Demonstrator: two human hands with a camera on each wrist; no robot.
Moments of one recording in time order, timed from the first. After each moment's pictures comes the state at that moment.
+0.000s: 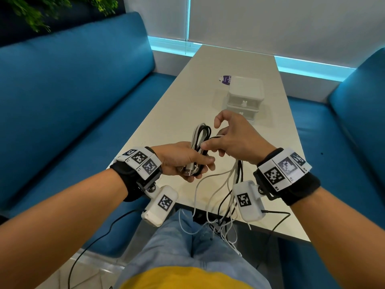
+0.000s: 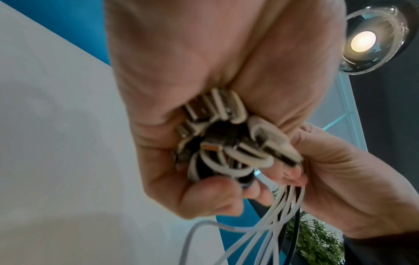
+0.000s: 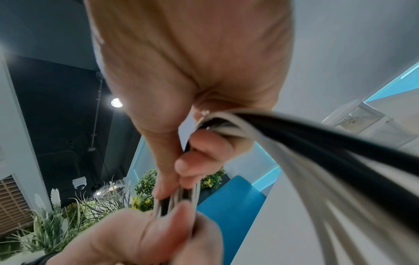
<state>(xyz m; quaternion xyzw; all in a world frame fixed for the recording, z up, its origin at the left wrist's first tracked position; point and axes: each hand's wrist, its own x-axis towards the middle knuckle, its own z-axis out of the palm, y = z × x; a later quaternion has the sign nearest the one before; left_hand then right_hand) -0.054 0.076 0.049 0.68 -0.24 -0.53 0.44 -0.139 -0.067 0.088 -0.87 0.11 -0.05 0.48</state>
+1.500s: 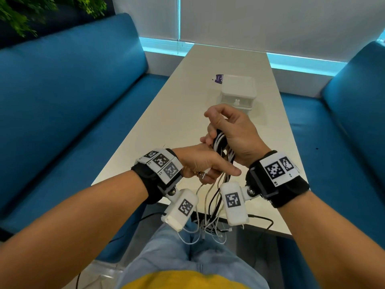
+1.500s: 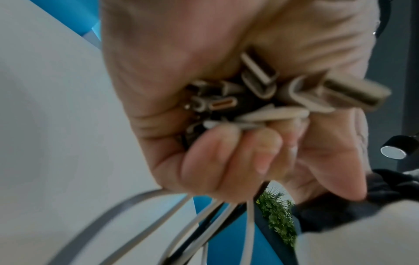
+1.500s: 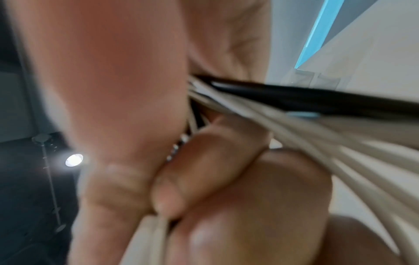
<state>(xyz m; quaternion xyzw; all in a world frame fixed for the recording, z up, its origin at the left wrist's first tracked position) -0.085 0.031 0.059 0.64 -0.33 -0.55 0.42 -0.143 -0.068 0.084 -0.64 0.05 -0.15 0.75</state>
